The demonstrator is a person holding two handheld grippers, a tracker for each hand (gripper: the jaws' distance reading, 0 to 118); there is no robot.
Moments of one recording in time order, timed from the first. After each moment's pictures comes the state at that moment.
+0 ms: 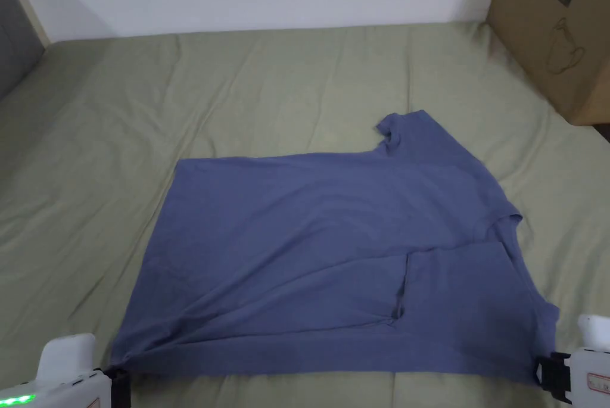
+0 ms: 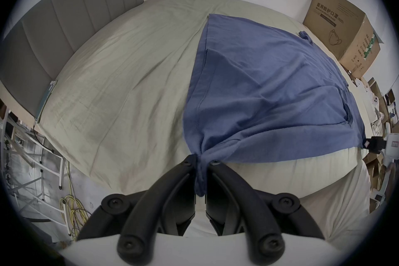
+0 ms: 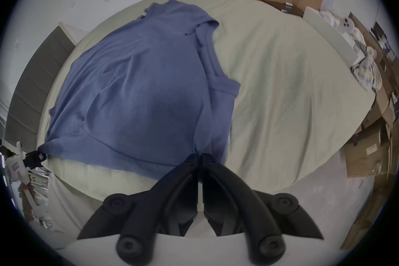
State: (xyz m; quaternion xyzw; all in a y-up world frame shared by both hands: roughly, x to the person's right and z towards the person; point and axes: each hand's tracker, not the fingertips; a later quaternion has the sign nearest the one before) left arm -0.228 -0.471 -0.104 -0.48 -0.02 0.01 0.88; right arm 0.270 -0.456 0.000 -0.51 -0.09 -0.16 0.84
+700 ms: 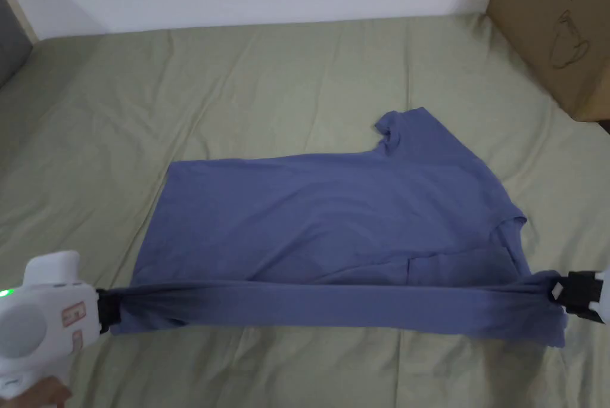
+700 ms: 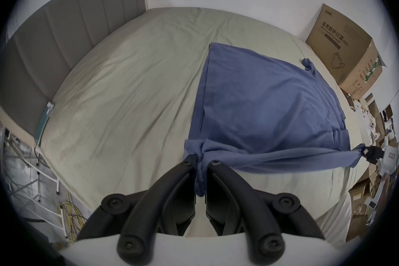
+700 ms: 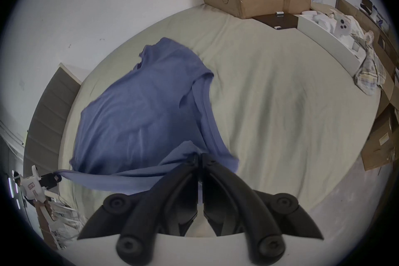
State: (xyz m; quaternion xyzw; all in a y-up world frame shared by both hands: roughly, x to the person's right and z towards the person) left arm -0.217 -0.415 -0.217 -0.47 -0.02 0.03 0.88; right arm 0.316 -0.406 -0.083 -0.43 -0.12 -0.23 0.86
